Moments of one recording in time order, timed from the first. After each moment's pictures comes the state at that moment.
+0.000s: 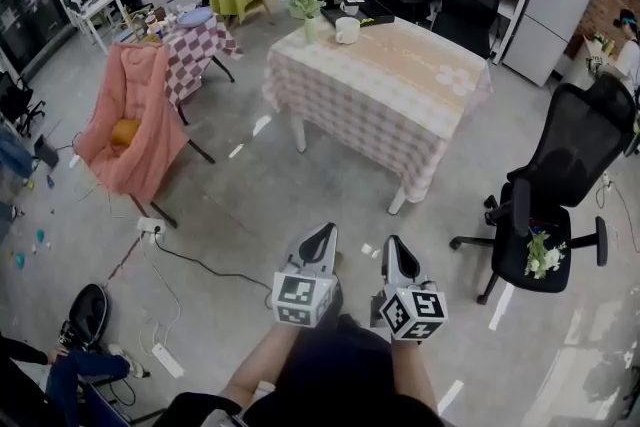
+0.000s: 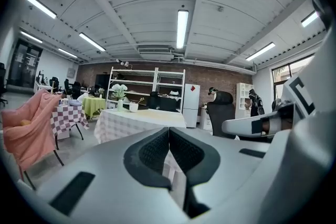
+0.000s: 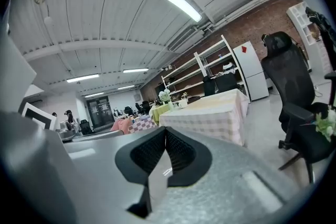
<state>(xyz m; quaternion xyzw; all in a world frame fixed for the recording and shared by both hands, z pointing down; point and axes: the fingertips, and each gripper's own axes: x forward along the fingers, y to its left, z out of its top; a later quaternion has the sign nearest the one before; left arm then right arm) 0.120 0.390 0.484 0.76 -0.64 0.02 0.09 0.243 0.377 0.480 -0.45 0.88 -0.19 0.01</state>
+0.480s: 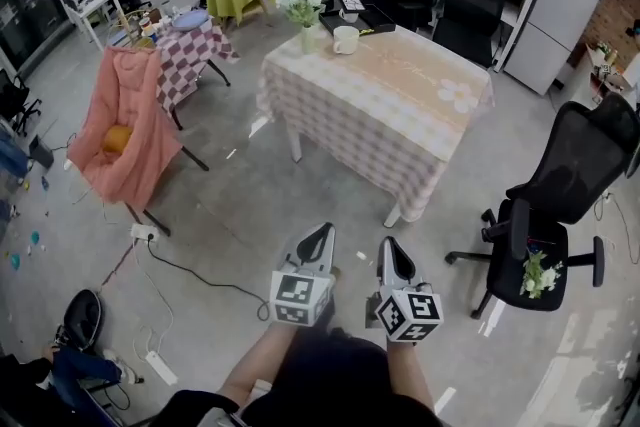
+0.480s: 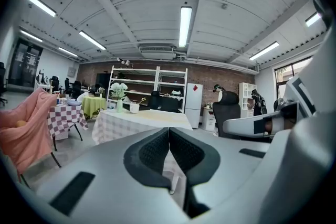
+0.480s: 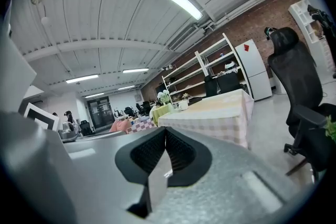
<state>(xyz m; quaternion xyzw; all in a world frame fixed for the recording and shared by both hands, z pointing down) 0.107 0.317 0.480 0.76 -0.64 0.02 0.10 0.227 0.309 0.476 -0.44 0.88 -0.19 0.01</state>
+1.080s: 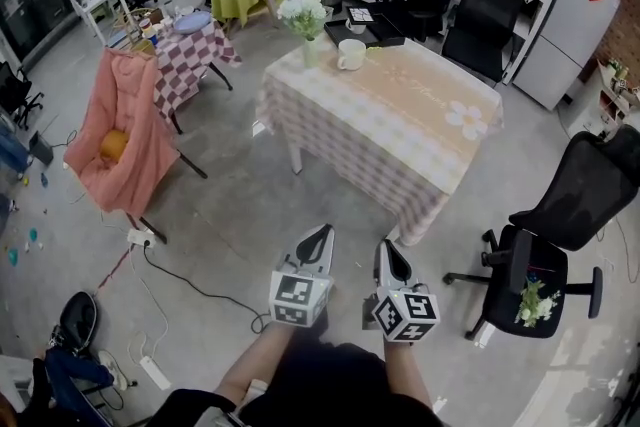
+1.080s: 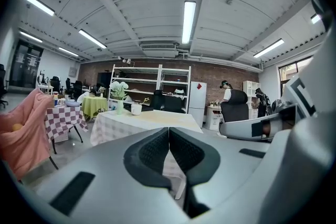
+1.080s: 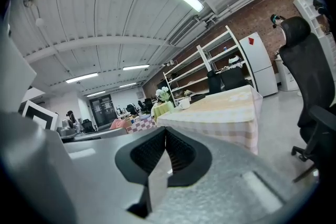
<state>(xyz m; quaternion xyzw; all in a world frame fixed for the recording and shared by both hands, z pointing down) 0.084 0.231 0.478 0.75 -0.65 0.03 0.10 0.198 0.218 0.479 -0.42 0.88 -0.21 0.00</state>
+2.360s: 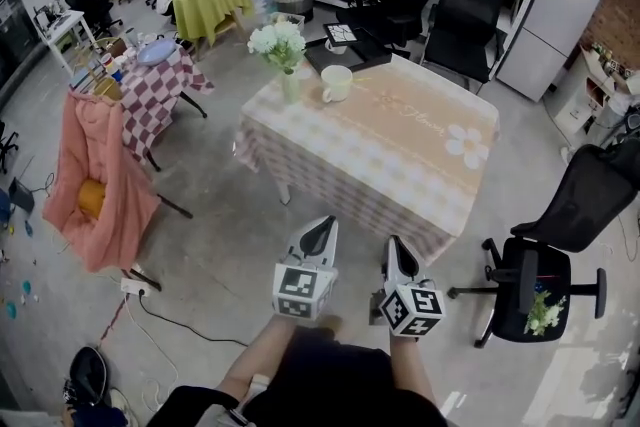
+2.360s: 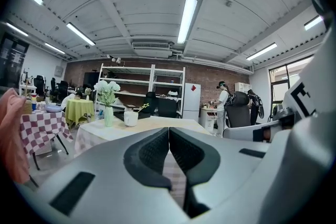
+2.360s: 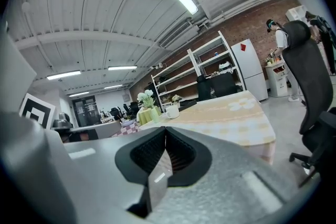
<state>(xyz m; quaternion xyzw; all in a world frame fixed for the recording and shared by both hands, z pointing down) 0.016 0.062 0.466 0.79 -0.60 0.03 0.09 0.145 0.066 0.481 -0.49 0.85 -0.20 0.01</state>
